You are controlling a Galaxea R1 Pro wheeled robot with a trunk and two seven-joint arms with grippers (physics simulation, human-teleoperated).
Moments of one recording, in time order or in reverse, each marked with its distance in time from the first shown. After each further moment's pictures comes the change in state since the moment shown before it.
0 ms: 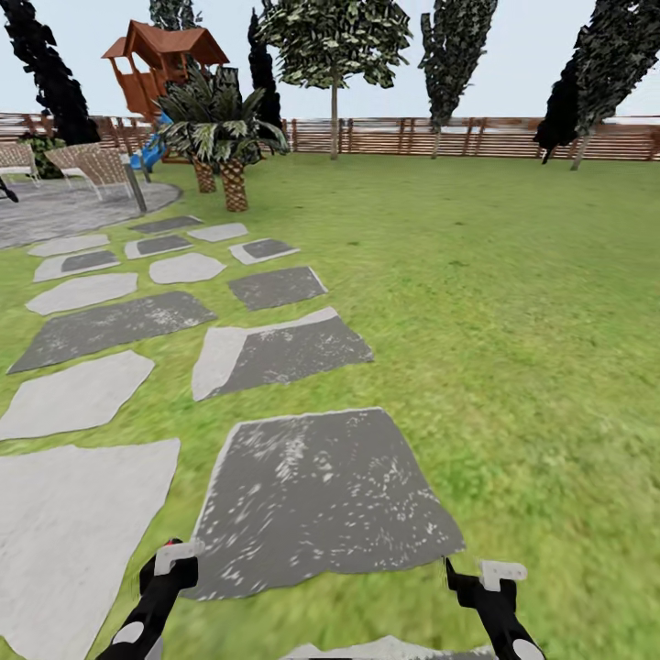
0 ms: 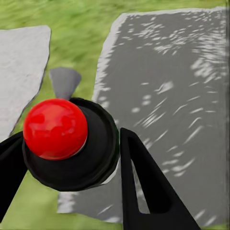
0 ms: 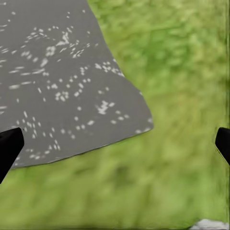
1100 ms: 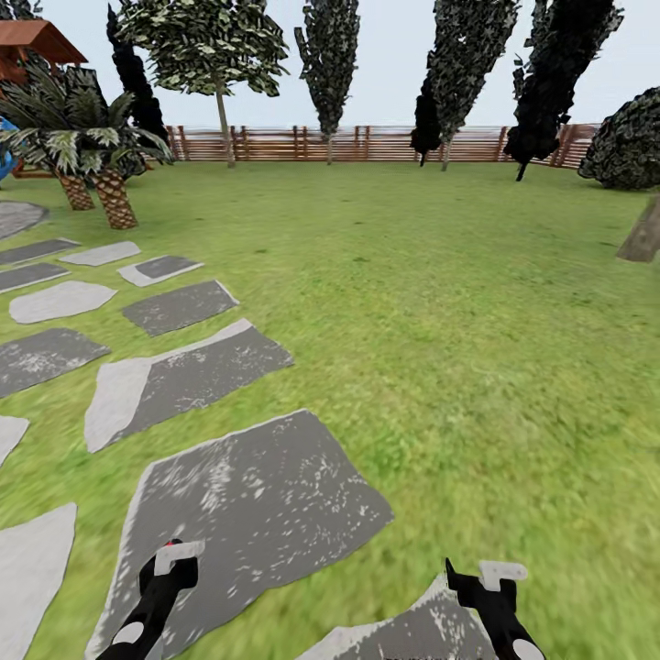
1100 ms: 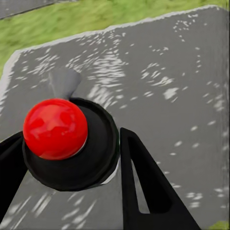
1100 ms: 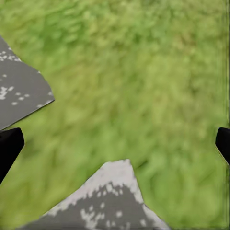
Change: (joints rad) left arm 0.000 0.000 0.000 0.000 0.000 0.001 0.002; right arm 0.000 0.000 0.000 0.000 0.000 0.000 0.000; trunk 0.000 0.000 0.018
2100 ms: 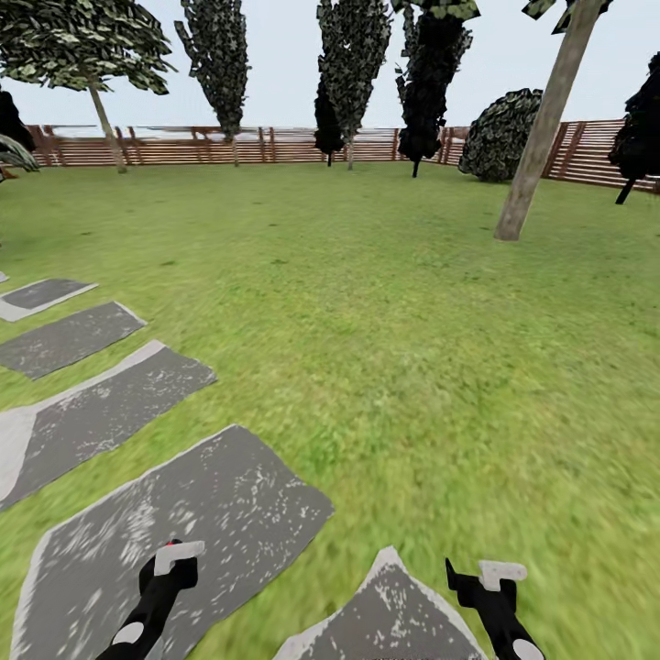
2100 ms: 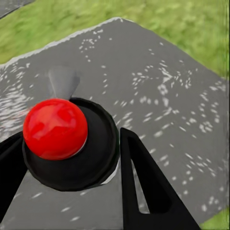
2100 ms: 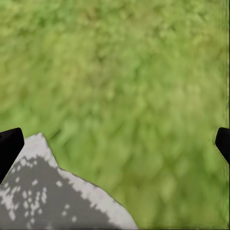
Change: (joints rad) left arm 0.000 0.000 0.000 0.000 0.000 0.001 0.002; right arm 0.000 0.000 0.000 0.000 -0.001 0.000 0.000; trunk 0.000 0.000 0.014
